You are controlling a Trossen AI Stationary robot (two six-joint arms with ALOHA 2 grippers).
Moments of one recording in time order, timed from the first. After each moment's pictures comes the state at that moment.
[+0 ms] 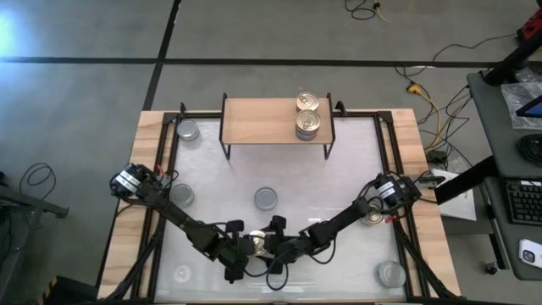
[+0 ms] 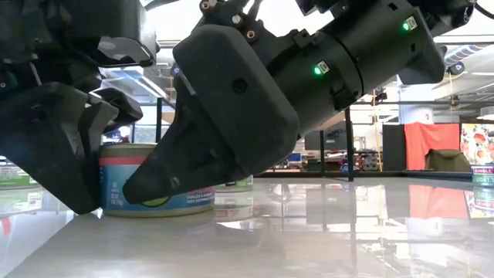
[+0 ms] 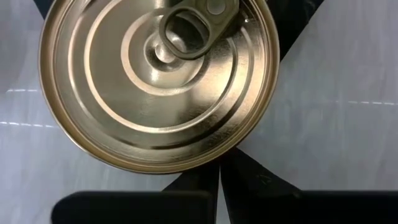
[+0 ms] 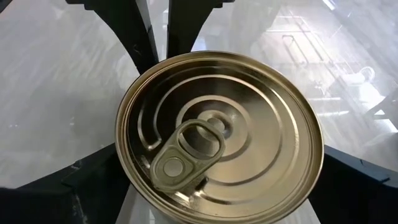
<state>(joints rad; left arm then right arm) -0.60 1.87 1.07 -0.36 -0.27 -0.59 0.45 2.25 1.30 0.33 0.45 0.28</state>
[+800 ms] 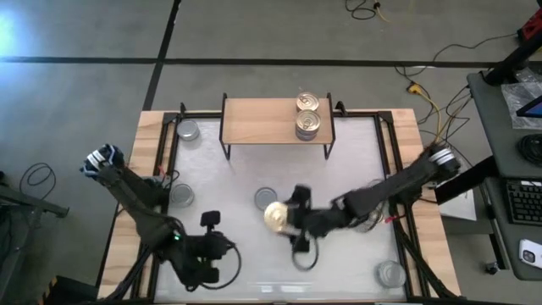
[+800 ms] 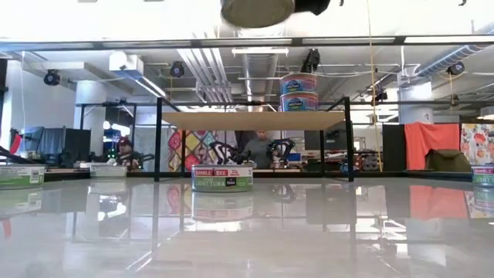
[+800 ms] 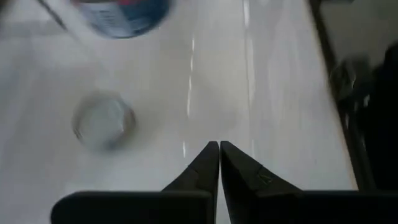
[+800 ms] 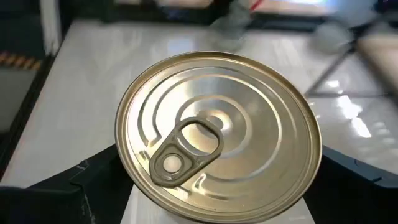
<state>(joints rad) -0.80 1.50 1.25 -0.73 -0.64 -0.60 0.39 1.64 1.30 -0.31 0.44 0.21</state>
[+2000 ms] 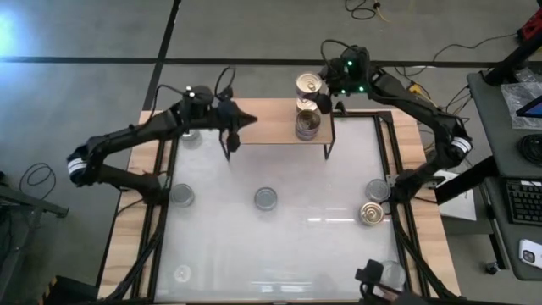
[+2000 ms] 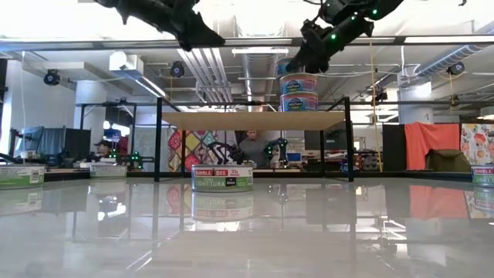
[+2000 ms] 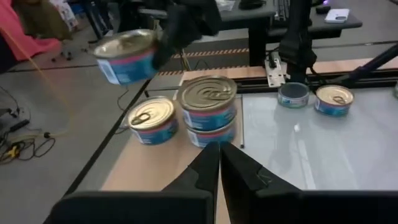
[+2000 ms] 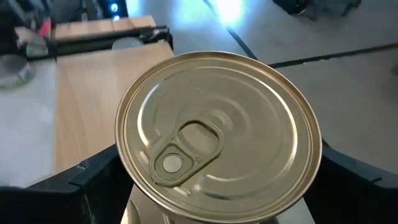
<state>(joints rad) 0.51 1.25 1.09 -0.14 0.27 0.29 -0.83 1.52 1.42 -0.42 -0.37 -0.32</state>
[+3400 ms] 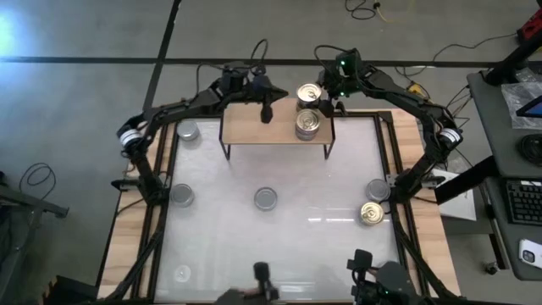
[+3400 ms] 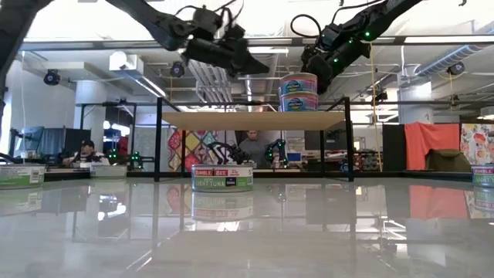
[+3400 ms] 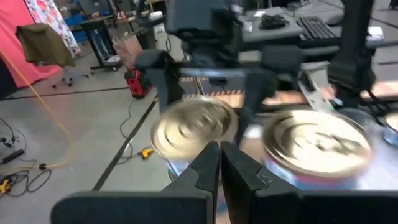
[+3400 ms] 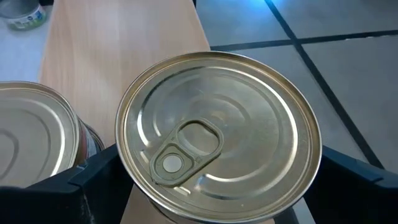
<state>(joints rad) 0.65 1.81 1.46 0.15 0.44 0.30 -0.92 1.64 1.41 -0.50 -0.53 -0.50</state>
